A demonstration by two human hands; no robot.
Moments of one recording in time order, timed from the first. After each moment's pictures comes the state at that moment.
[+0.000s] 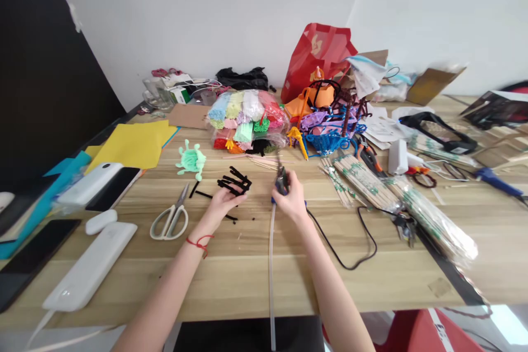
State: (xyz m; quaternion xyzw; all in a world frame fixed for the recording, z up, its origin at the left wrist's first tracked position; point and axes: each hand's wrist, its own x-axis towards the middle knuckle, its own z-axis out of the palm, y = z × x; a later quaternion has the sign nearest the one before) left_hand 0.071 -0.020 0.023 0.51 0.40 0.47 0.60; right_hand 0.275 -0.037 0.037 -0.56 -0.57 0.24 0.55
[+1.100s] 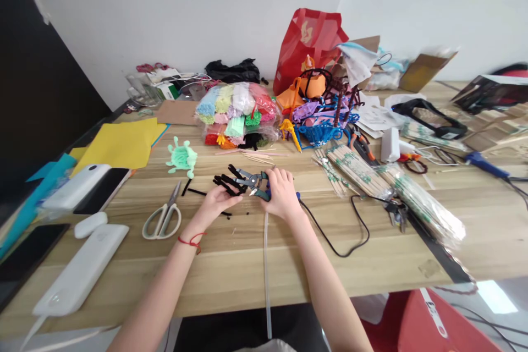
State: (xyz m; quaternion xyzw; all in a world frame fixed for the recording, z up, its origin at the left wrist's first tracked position) left_hand 0.071 -0.024 0.028 0.56 0.38 0.42 0.61; right_hand 0.280 -0.049 0.033 -0.57 -0.77 -0.04 0.27
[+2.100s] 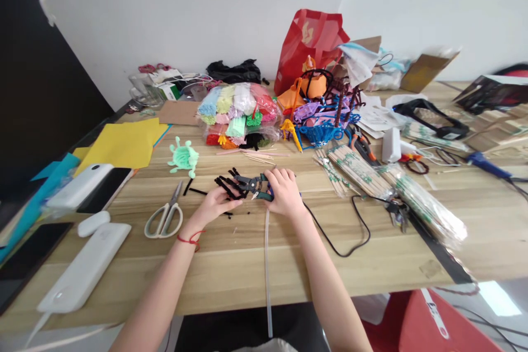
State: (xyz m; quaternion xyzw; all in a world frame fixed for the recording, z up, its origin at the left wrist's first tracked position) left_hand 0.061 -0.022 0.027 0.64 0.36 0.38 0.56; right_hand 0.286 -0.051 0.041 -0.54 -0.80 -0.04 0.26
